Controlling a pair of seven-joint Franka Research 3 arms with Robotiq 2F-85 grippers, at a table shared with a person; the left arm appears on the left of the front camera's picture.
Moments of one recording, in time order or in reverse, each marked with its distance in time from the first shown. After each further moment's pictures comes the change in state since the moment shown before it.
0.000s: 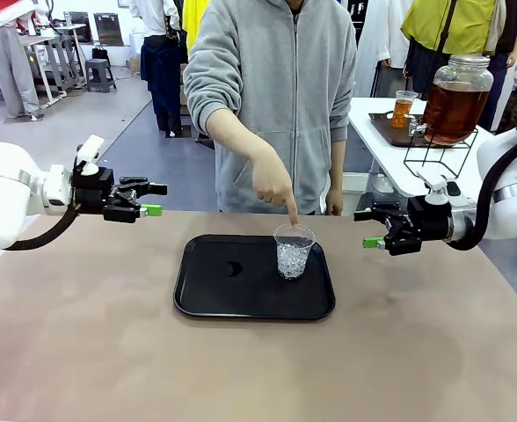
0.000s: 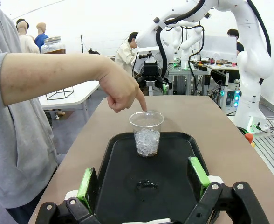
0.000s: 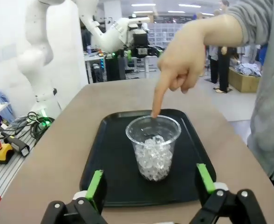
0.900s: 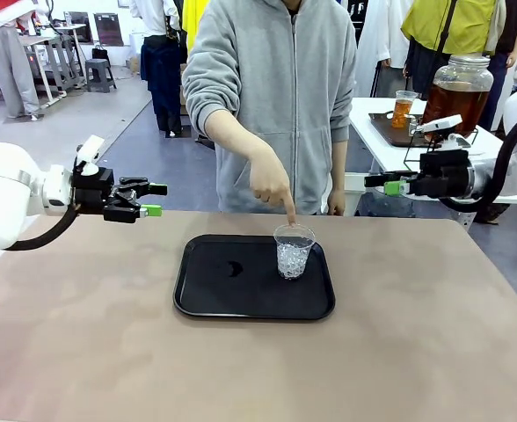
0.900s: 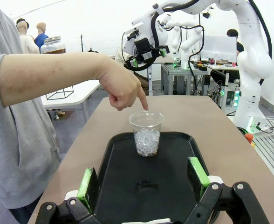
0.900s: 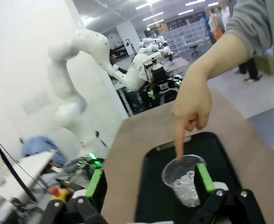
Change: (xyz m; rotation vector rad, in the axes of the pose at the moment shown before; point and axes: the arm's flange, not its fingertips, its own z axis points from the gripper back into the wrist) left arm 0.000 0.000 0.000 0.000 0.000 0.001; right arm 0.083 -0.018 0.021 0.157 -0.083 -0.297
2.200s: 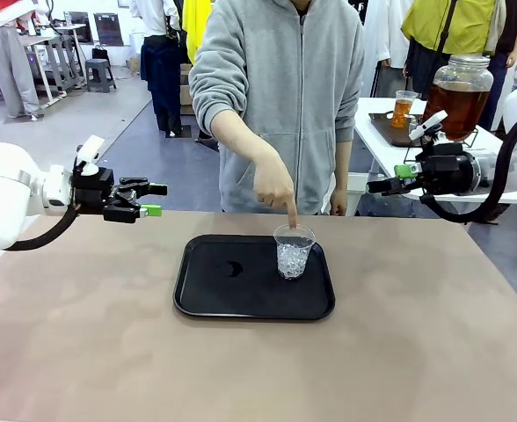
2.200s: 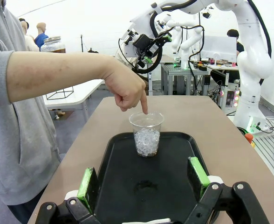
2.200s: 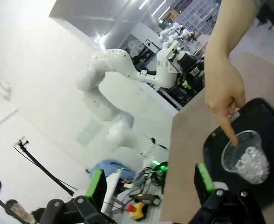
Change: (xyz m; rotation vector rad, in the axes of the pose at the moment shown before) left arm 0.000 0.000 0.000 0.000 0.000 0.000; right arm 0.016 0.012 -0.003 0.170 0.015 -0.478
